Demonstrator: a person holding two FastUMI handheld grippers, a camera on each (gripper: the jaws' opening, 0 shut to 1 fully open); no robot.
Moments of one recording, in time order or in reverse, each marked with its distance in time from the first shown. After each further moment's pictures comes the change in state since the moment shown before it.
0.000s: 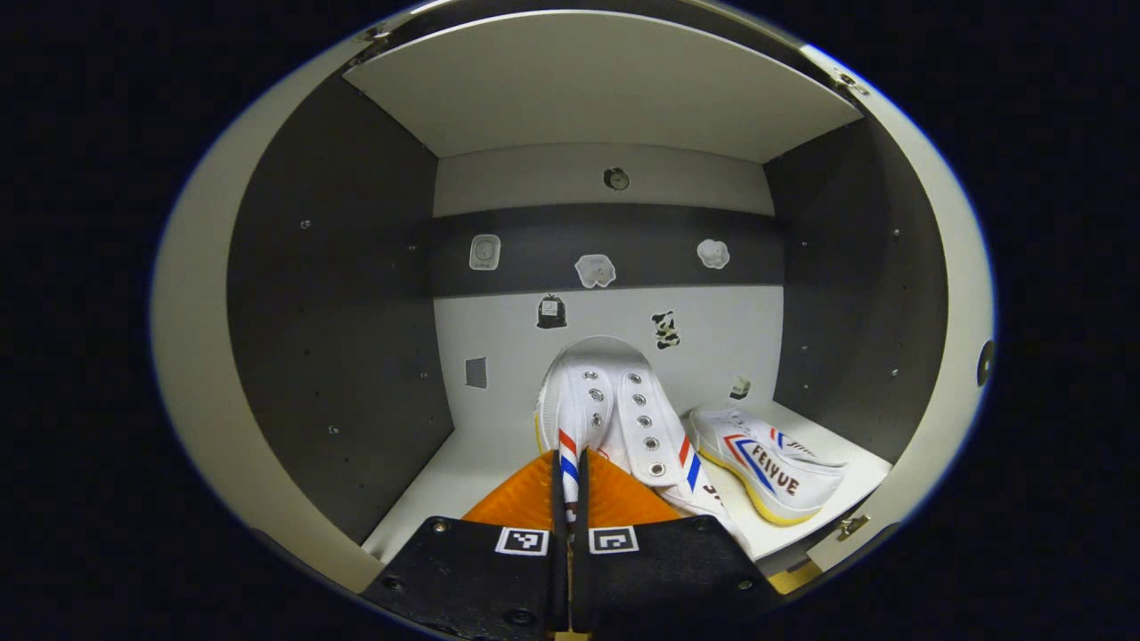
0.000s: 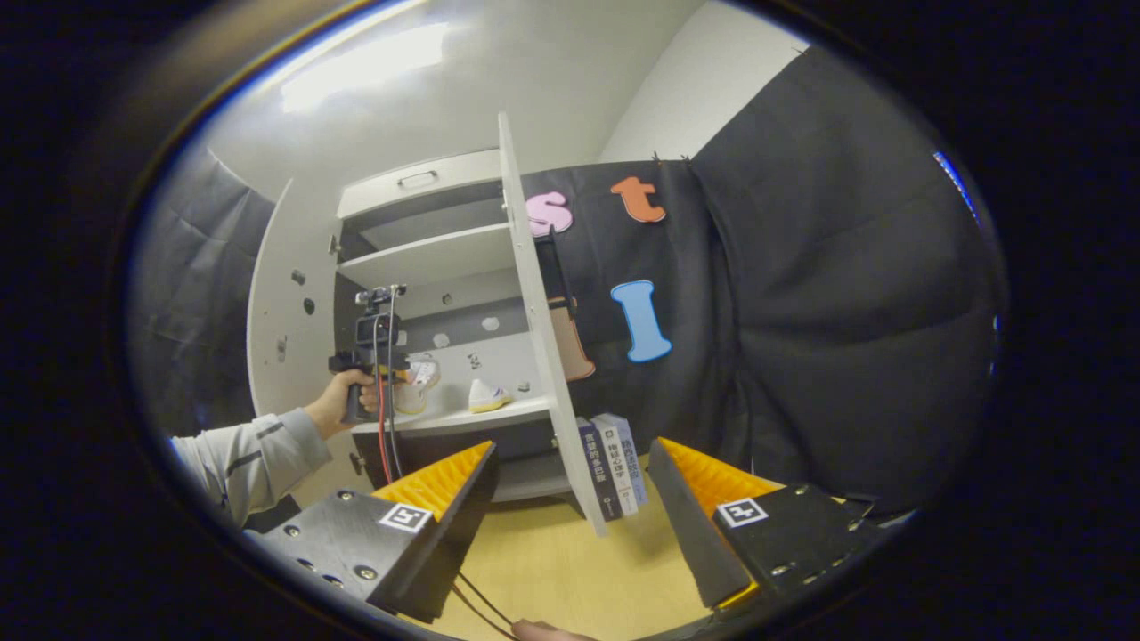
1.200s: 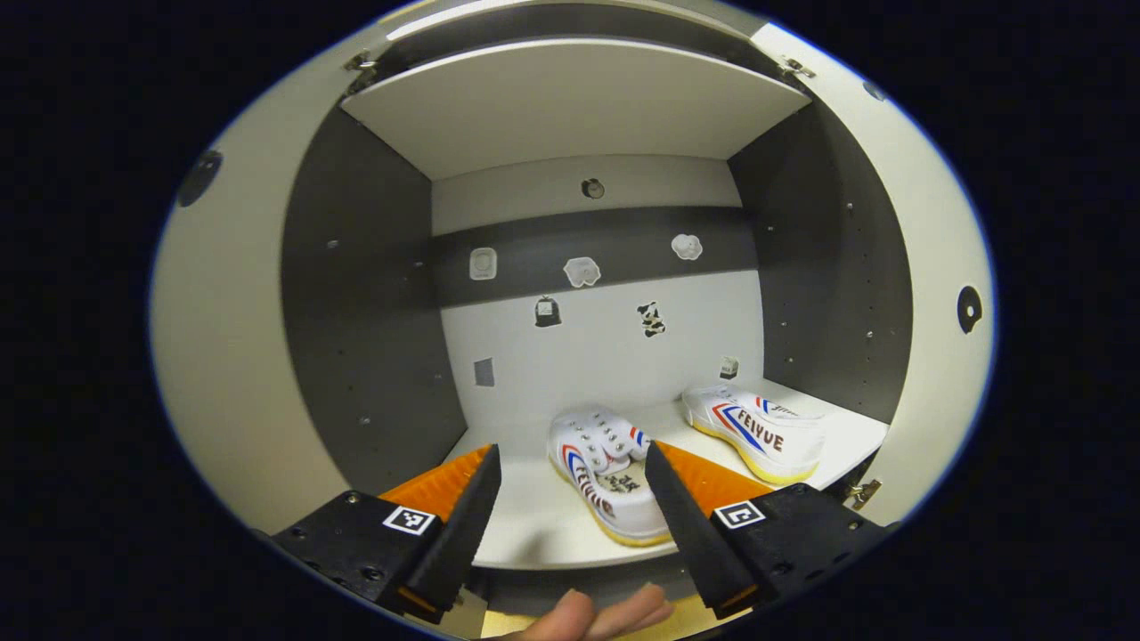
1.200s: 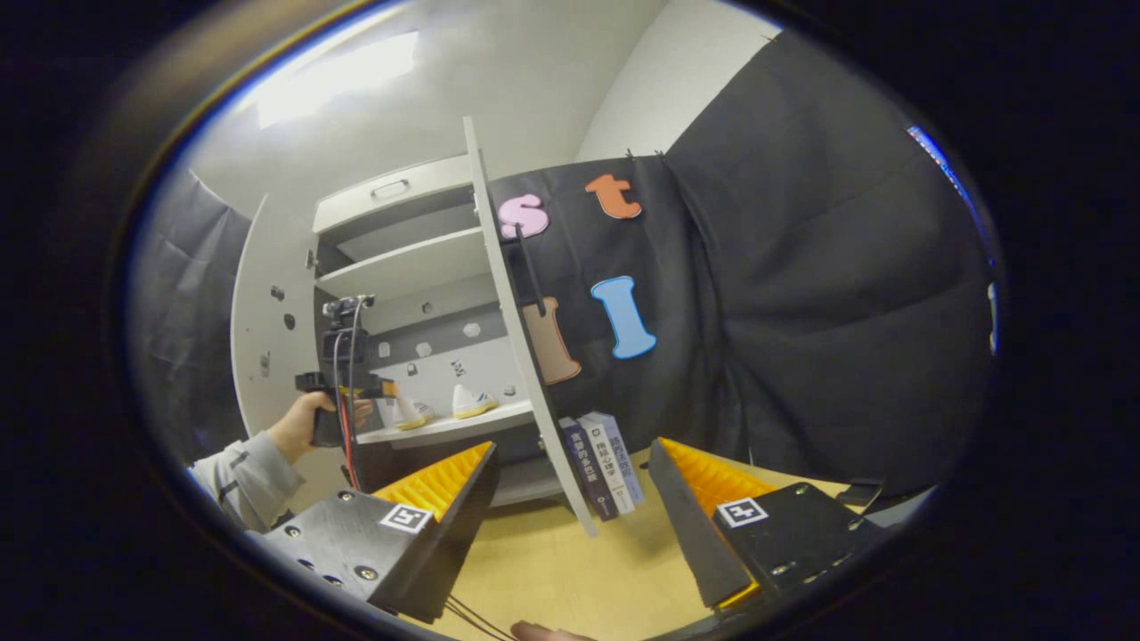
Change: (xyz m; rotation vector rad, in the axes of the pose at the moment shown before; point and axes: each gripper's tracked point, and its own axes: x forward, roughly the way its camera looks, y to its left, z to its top) left arm -0.071 -0.004 -0.013 0.040 -0.048 -0.041; right arm 0.000 -0.020 0.000 0.045 -0.028 -0.046
